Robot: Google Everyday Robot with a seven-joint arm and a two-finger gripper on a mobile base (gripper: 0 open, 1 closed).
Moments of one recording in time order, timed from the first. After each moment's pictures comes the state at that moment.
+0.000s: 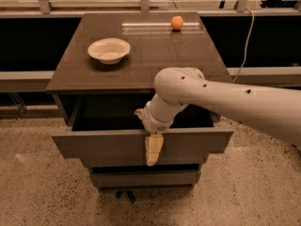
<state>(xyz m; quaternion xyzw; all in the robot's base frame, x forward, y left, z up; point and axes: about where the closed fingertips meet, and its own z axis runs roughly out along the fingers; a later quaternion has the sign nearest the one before) 0.540 0.015 0.671 -0.77 0.60 0.10 0.18</state>
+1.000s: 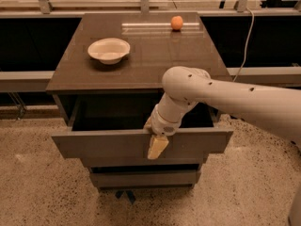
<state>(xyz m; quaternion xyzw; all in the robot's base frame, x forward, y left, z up) 0.525 -0.015 0.654 -0.74 0.65 0.15 0.12</state>
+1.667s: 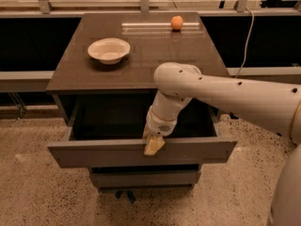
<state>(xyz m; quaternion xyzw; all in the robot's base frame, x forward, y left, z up) 0.505 -0.002 0.658 -0.74 0.65 0.18 0.06</state>
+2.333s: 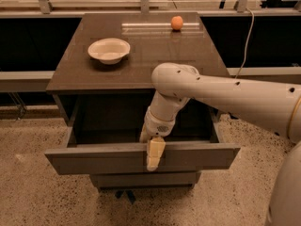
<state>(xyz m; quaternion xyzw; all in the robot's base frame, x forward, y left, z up) 0.504 -0.002 0.657 -0.74 0.65 0.18 0.06</state>
